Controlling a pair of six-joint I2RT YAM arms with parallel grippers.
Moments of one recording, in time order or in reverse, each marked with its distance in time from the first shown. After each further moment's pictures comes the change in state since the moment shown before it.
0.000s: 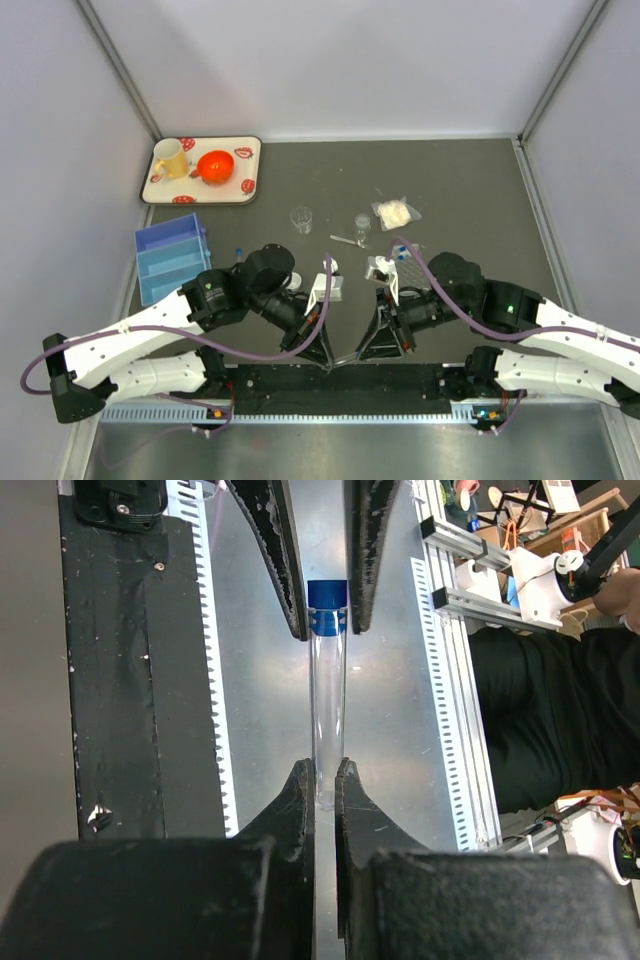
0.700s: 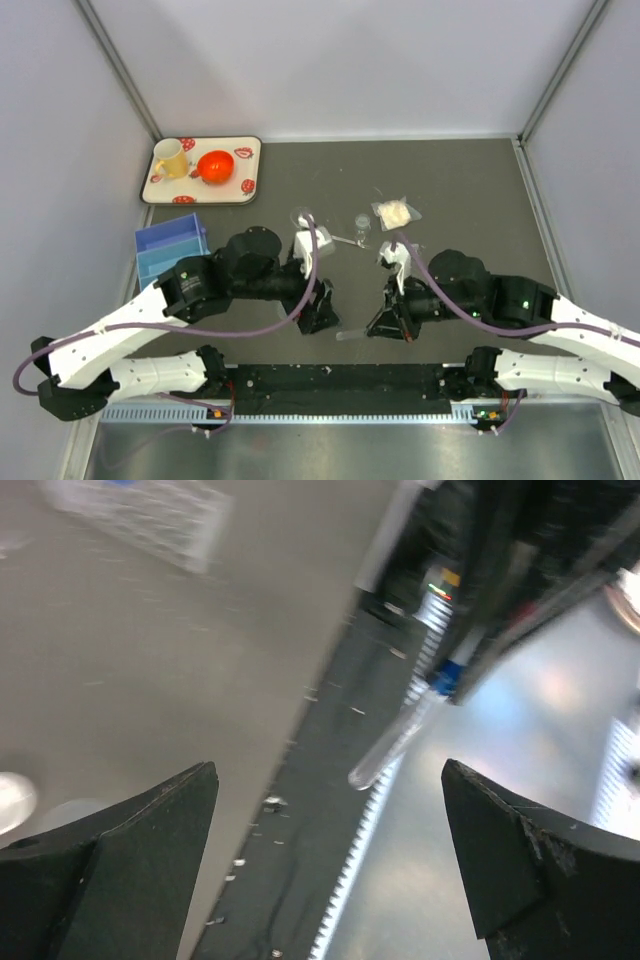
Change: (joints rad) left arm -0.003 0.020 0.200 -0.124 -0.489 -0.039; right arm 0.019 0.007 0.080 -0.206 0.283 -0.044
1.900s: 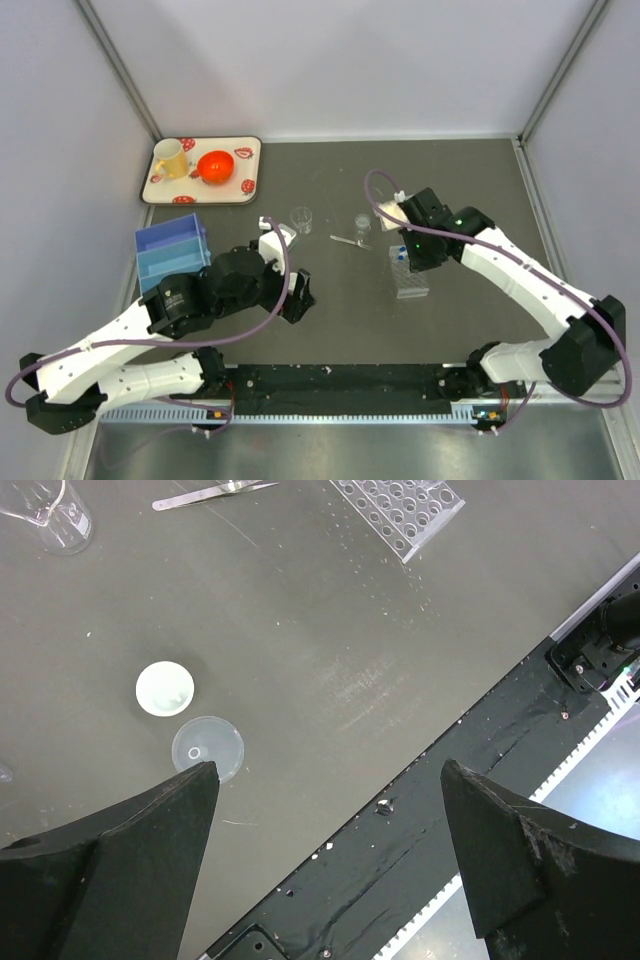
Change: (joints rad) left arm 0.001 -0.151 -0.104 -0.105 -0.582 -0.126; right arm -0.577 0.483 0.196 -0.370 0.457 -0.151
